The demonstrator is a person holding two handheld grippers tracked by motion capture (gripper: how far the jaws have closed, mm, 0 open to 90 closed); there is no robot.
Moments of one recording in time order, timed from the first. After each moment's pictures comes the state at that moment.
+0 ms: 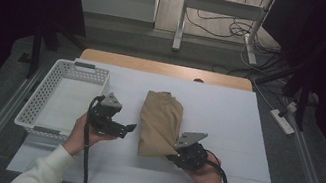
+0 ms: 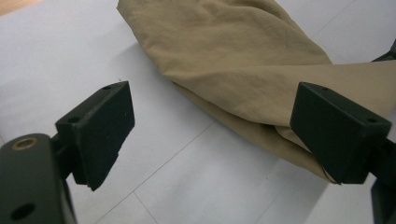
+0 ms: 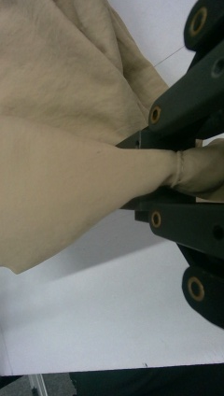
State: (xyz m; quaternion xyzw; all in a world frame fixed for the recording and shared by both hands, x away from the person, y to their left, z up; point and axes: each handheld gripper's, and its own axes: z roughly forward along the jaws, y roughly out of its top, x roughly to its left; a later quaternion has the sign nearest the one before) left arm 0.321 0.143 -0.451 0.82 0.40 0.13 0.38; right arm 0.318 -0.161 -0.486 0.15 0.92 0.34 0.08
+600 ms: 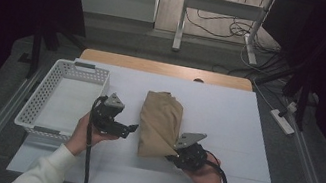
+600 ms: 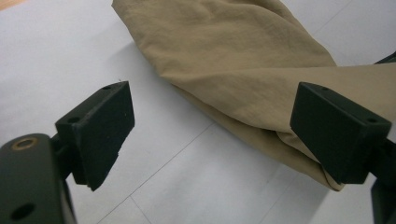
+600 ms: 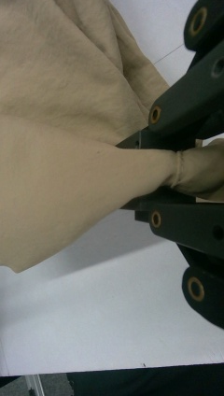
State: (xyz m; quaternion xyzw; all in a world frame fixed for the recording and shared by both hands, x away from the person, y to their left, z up) left arm 0.325 0.137 -0.453 0.83 0.40 0.13 0.38; right arm 0.317 -0.160 -0.487 0.15 0.93 0.34 0.08
